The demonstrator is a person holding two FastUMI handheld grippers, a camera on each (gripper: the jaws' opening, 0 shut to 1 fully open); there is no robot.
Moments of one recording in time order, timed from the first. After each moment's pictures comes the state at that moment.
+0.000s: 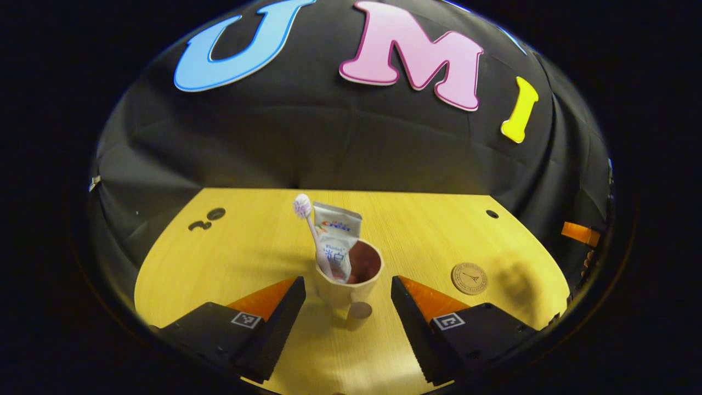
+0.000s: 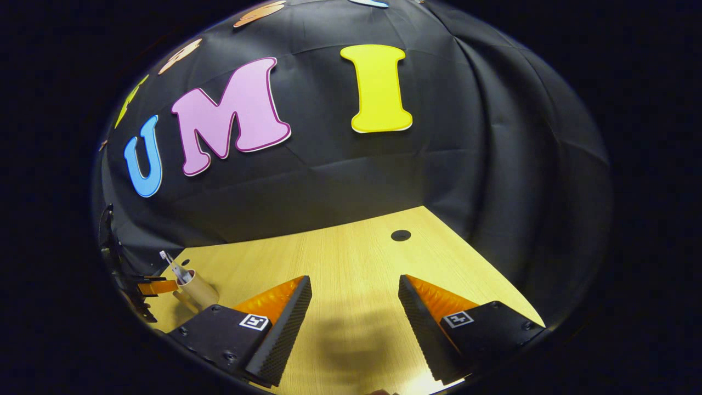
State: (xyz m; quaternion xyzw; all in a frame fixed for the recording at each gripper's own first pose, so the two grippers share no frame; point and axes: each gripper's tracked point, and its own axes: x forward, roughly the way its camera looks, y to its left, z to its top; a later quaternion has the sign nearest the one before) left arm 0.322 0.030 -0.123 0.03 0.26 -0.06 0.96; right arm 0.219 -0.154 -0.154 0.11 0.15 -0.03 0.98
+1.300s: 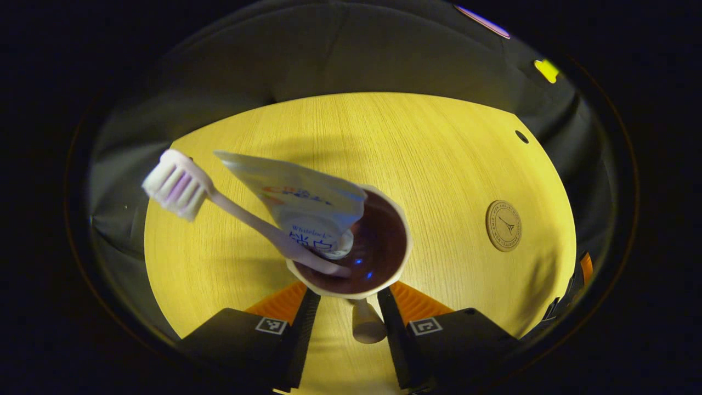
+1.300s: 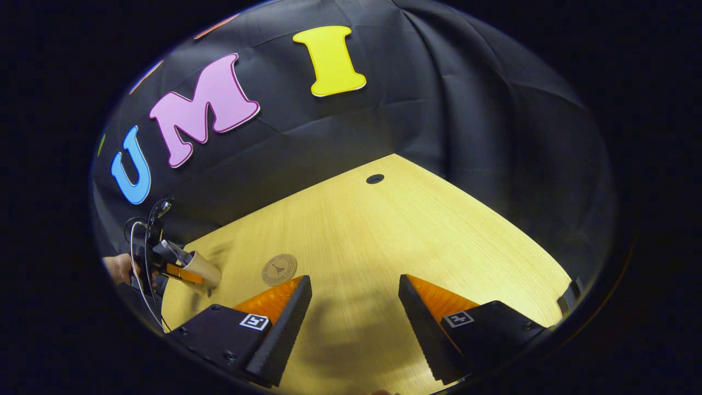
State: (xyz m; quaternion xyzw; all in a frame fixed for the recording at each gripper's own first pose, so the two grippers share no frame) left arm 0.344 0.035 -0.192 0.10 0.52 -0.04 0.85; right arm 0.138 -0.162 -0.230 0.19 0.23 -0.08 0.95
